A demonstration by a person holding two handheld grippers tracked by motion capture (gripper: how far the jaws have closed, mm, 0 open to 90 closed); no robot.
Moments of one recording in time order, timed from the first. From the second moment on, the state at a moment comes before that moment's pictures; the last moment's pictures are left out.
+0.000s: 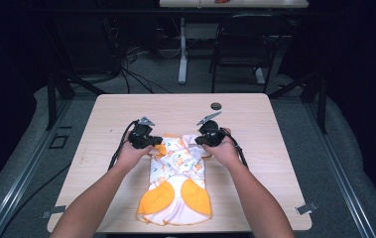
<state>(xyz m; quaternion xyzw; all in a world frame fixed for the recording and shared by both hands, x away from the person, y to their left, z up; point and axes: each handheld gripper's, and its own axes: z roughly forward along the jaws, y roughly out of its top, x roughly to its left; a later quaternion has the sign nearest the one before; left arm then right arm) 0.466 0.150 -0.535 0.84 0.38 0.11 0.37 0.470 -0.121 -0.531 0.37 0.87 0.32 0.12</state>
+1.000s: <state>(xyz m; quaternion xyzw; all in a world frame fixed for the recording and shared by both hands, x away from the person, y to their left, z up) 0.493 0.147 -0.572 0.85 0.40 0.11 0.33 0.498 -0.109 -0.563 0.40 0.86 0.30 0.10</state>
